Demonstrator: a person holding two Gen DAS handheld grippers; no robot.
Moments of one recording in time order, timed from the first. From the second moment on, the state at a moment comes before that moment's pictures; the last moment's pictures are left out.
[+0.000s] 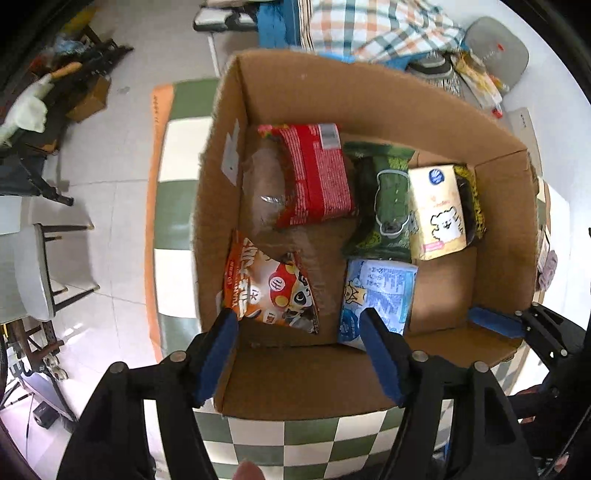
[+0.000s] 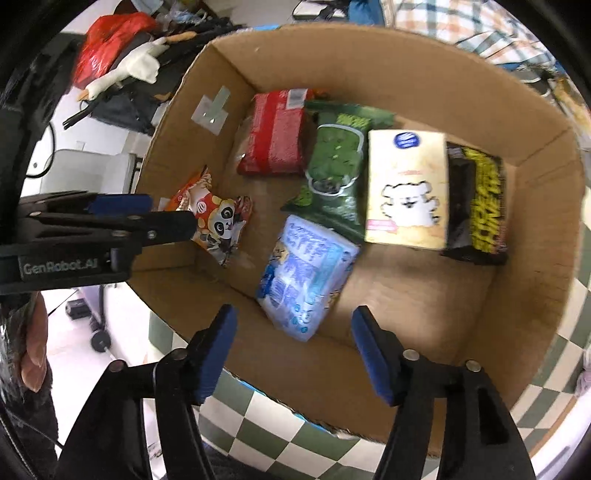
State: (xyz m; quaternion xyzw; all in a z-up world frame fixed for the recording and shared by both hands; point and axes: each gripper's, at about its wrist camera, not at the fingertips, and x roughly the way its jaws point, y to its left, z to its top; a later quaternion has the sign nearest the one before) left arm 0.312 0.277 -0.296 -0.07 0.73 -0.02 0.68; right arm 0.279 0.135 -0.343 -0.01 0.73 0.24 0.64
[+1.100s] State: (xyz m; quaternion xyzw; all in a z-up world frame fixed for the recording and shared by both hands) left arm 0.186 0.207 -0.148 -0.03 0.54 0.06 0.84; right arm 0.168 0.028 -0.189 0.00 0.57 0.05 0.82
